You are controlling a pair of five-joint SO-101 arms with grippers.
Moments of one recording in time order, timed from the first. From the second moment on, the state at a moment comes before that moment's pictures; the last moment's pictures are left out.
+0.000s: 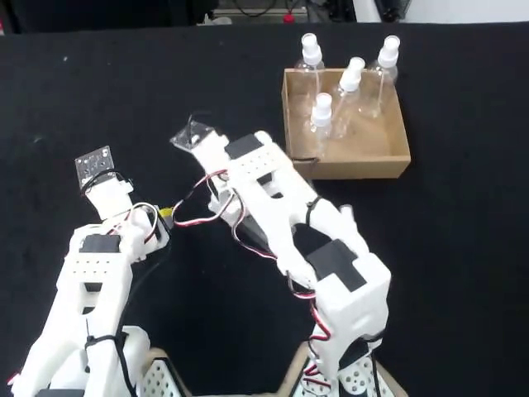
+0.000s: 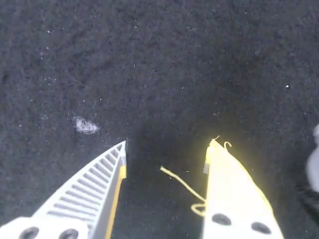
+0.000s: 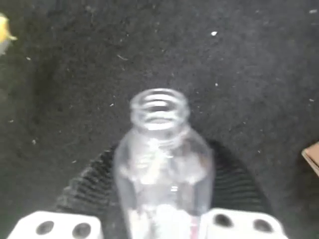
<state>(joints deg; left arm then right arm) -6.1 -41.1 69.4 37.1 18.4 -30.2 19.8 2.6 74.6 19.4</state>
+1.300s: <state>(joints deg) -6.1 -41.1 69.4 37.1 18.4 -27.6 23.4 0.7 67.9 17.5</state>
